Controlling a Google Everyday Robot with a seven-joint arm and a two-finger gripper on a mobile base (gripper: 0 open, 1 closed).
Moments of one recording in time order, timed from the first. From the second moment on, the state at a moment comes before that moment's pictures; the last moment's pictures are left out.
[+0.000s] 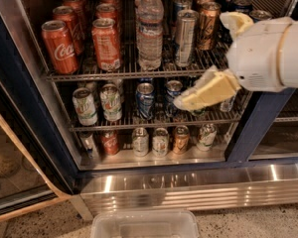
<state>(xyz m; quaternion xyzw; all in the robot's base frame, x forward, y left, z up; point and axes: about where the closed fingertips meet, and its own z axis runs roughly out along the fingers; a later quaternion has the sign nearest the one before) 0.474 -0.095 1.005 -0.50 0.69 0.06 0.52</state>
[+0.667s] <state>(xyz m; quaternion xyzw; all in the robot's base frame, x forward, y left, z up) 0.508 -0.039 1.042 -0.43 0.63 0.12 0.64</state>
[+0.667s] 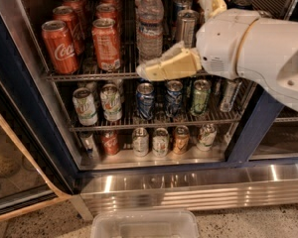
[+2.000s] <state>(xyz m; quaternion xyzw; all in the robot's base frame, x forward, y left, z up) 0.545 -0.023 1.012 -0.31 0.63 0.19 0.69</state>
